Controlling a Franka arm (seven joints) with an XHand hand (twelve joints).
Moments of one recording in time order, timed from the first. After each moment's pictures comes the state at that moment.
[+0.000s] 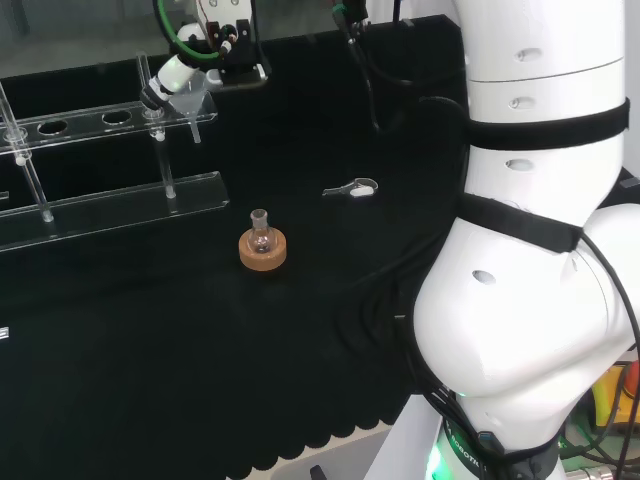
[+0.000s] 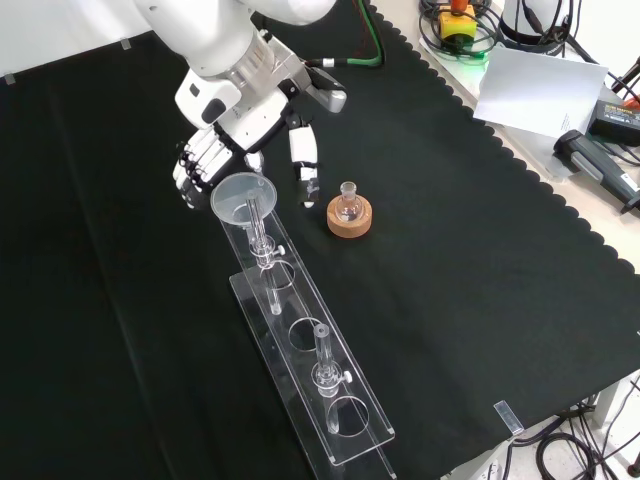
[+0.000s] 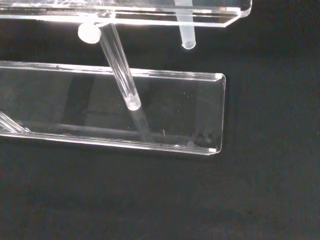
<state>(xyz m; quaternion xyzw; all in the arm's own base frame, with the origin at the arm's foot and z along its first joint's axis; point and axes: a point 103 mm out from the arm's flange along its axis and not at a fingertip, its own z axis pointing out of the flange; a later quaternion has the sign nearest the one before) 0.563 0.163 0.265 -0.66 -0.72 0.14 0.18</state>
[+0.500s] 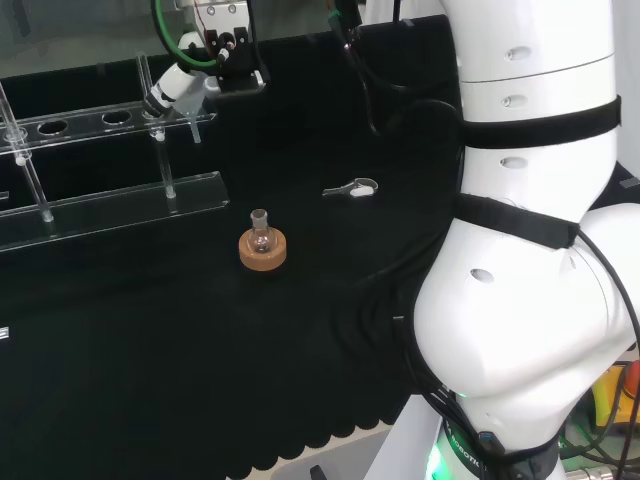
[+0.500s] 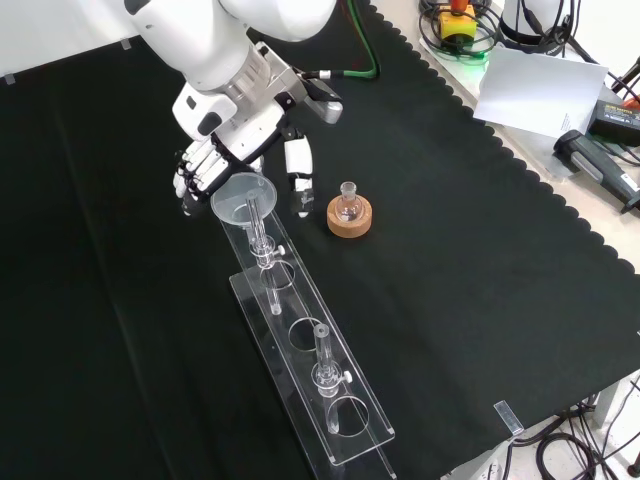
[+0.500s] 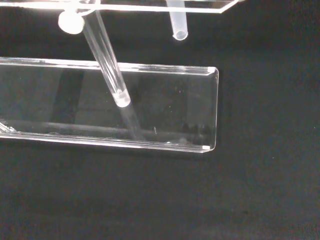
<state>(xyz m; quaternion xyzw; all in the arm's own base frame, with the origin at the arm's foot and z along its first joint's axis) 0.569 0.162 0.251 -0.67 -0.71 0.14 0.18</state>
